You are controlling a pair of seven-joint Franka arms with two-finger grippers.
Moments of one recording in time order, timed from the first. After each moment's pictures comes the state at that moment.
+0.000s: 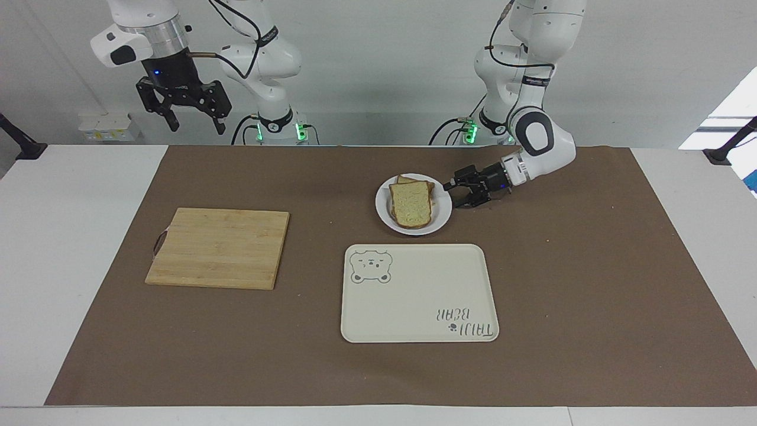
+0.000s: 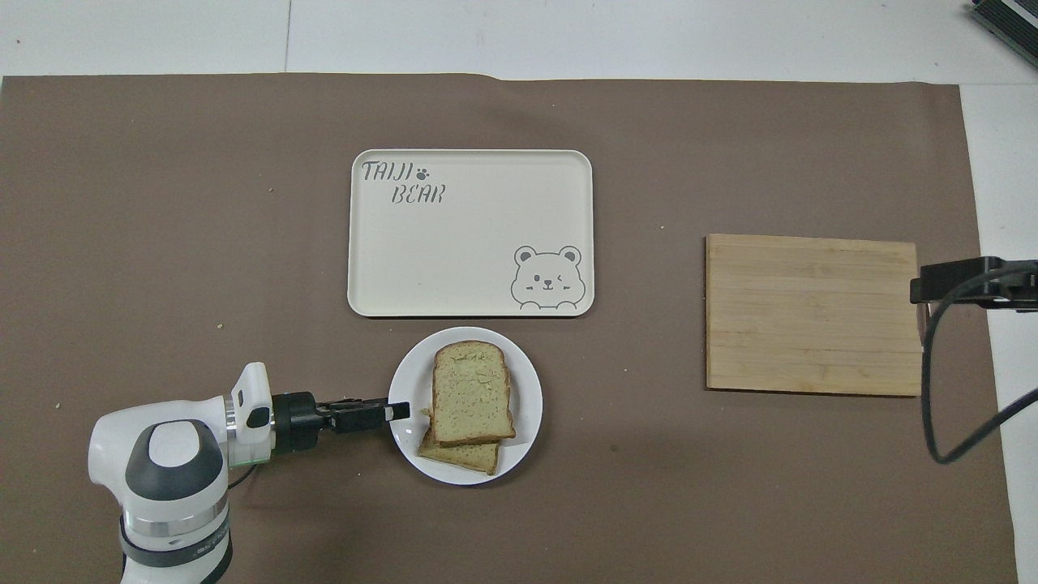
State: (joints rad) left arm -0.28 -0.05 0.03 -2.64 -1.54 2.16 1.05; right arm 0.06 -0.13 -0.03 -1.61 -0.01 1.54 0.13
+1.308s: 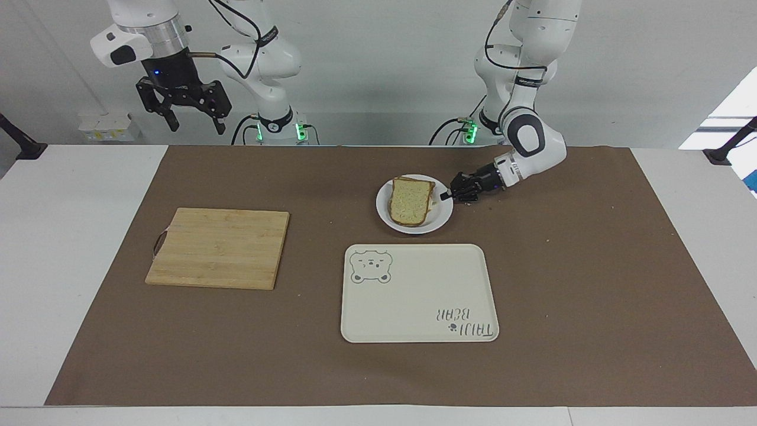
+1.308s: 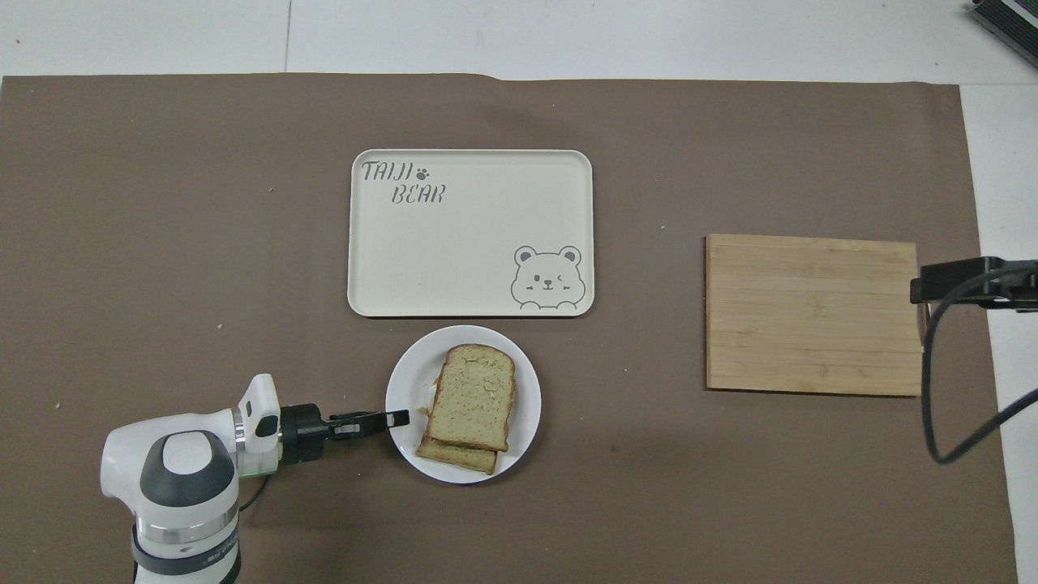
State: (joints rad) left arm -0.29 -0.04 0.05 -2.68 -1.56 2.19 1.02; right arm 0.06 -0.13 -0.03 -1.60 -0.01 1.54 0.13
